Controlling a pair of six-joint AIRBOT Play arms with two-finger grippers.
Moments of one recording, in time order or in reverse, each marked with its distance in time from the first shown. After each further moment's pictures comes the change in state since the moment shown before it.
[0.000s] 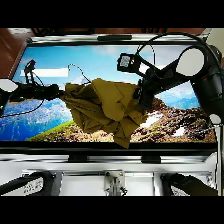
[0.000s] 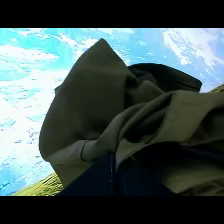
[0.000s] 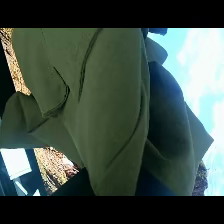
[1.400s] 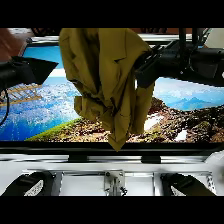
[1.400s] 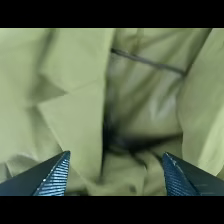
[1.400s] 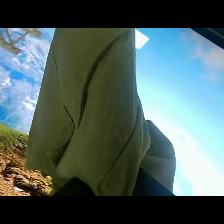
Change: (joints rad) left arm -0.206 0.402 0.189 -0.047 0.077 0.048; right arm 0.034 0.220 0.001 -0.033 -0.399 0.605
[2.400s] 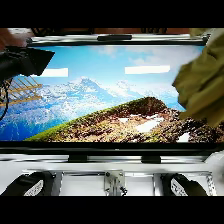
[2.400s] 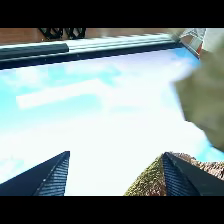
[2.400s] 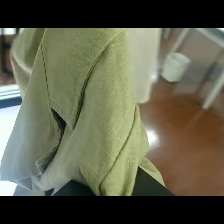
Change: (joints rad) left arm -0.004 -0.034 0.024 0.039 0.061 0.055; right arm -0.599 0.022 0.321 -0.766 0.074 0.388
